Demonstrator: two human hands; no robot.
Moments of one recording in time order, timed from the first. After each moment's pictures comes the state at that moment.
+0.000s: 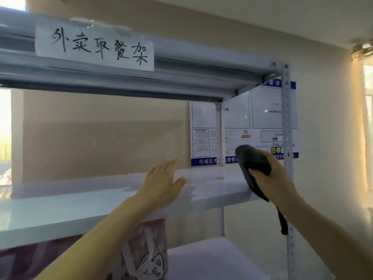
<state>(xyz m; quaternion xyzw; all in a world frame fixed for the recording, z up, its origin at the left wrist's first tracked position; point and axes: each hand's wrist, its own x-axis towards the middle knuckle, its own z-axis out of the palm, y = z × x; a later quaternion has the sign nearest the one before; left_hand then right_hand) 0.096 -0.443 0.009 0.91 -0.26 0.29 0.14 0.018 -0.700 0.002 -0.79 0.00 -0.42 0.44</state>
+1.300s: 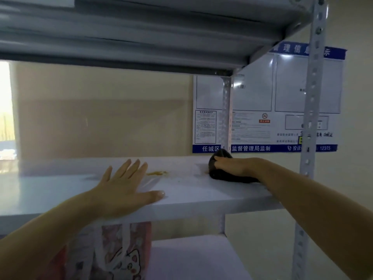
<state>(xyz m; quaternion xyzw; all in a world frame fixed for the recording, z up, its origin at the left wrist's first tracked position) 0.116 -0.476 -0.004 0.99 -0.11 0.06 0.02 0.215 -0.773 0.031 -0.97 -0.06 0.05 0.21</state>
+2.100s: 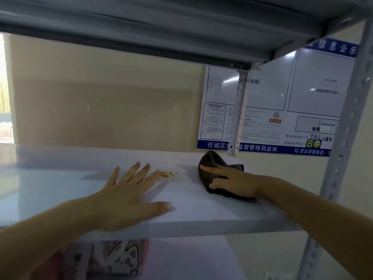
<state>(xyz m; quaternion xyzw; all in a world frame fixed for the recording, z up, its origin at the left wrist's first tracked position) 0.135 -0.461 -0.007 0.99 -0.16 0.02 0.01 0.210 -0.748 0.023 -0.97 -0.22 0.06 0.13</state>
